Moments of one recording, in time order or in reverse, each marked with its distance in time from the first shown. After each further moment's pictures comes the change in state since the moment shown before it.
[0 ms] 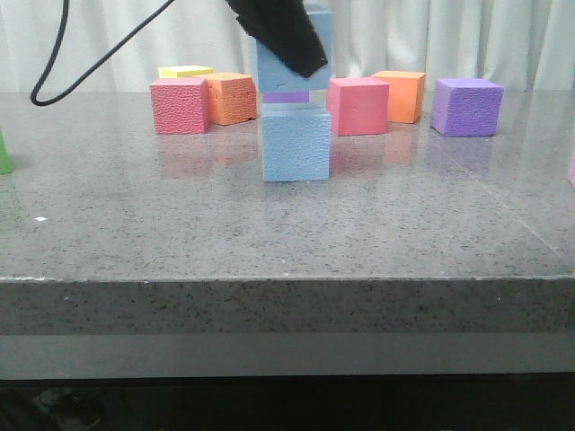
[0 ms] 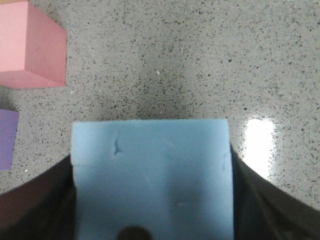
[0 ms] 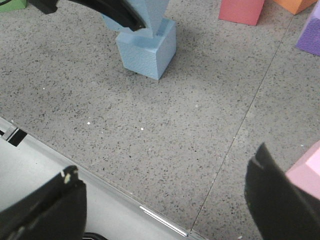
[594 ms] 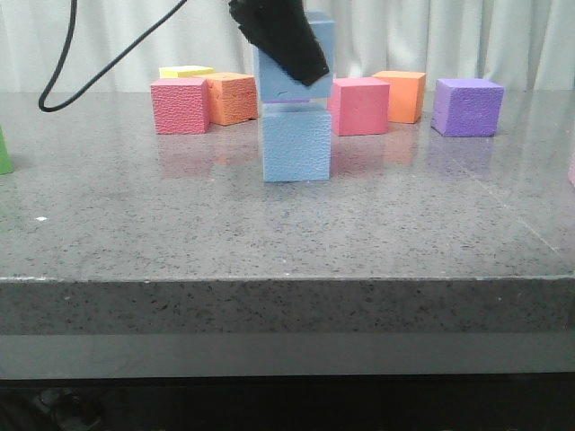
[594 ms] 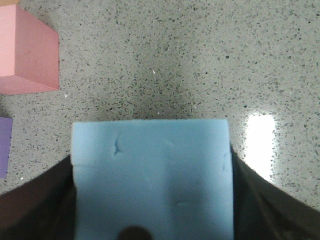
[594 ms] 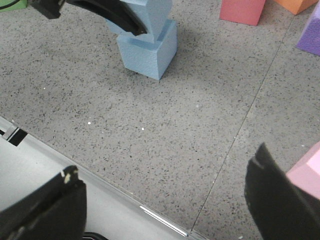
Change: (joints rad) left arm 0.000 0.021 -0.002 -0.002 0.000 0.035; right arm 0.000 0.000 0.000 0.000 0.000 0.000
